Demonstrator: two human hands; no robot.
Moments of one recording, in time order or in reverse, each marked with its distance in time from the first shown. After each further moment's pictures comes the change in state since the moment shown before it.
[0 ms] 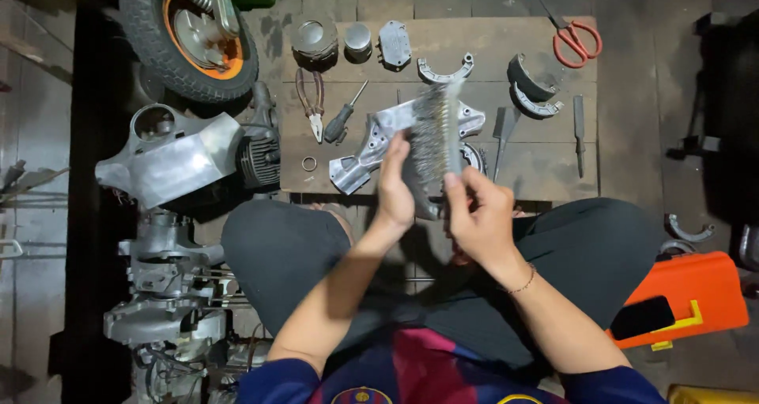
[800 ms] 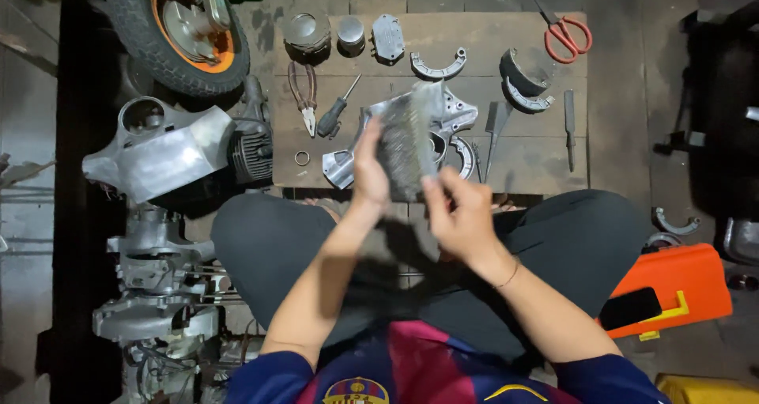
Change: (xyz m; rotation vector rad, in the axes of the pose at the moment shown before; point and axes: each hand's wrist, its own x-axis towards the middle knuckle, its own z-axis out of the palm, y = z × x) left_hand 0.035 -0.032 -0.044 0.019 0.055 -0.084; right_hand -0.007 -0.010 0.009 -0.045 -0.050 -0.076
